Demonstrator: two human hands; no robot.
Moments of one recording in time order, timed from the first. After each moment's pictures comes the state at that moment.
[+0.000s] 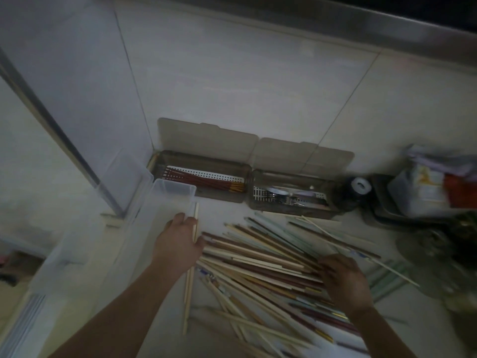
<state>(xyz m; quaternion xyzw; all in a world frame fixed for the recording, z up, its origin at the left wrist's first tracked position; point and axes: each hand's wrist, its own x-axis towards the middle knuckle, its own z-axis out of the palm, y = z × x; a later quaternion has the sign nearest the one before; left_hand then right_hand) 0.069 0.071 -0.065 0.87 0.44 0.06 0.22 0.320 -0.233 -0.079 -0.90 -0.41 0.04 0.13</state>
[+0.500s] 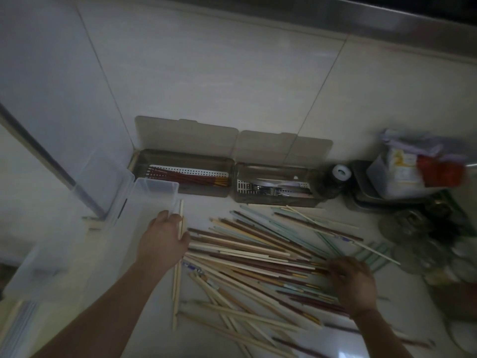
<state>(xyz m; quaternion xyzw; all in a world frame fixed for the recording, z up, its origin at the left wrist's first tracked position) 0.070 0.071 -0.063 0.87 0.44 0.06 0.22 0.319 -0.280 -0.085 -0.94 -0.29 0.01 0.15</state>
